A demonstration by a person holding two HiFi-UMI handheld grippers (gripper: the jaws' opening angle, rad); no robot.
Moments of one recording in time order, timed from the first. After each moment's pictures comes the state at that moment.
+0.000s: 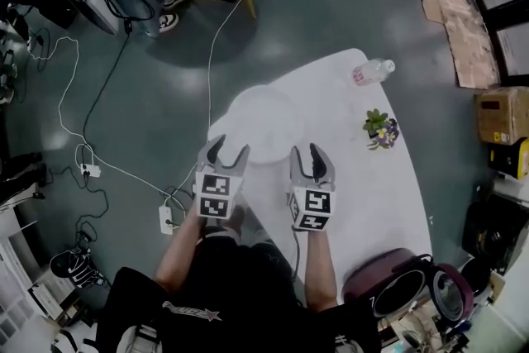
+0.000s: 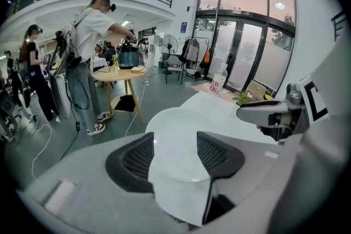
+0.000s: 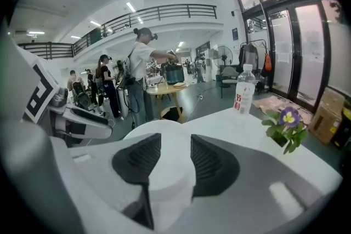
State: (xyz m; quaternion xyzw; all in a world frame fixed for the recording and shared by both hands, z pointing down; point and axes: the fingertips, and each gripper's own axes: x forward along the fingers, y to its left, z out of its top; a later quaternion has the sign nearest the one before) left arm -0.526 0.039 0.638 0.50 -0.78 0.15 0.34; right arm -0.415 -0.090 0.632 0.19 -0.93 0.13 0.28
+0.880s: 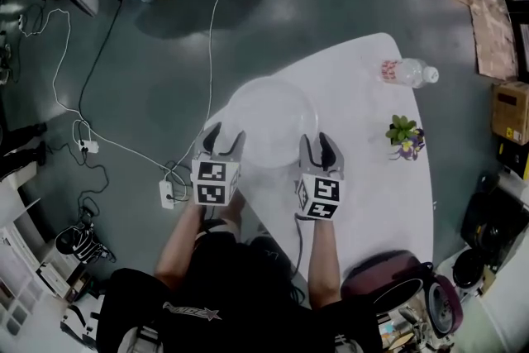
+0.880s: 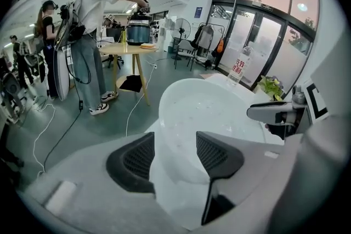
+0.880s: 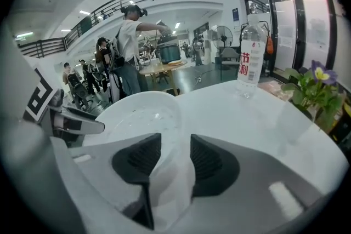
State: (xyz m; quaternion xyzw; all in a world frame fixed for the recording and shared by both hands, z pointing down) left arm -0.557 0.045 0.739 0.45 -0.77 0.14 0.43; right arm -0.428 -0.114 0.730 0.18 -0.90 0.15 0.36
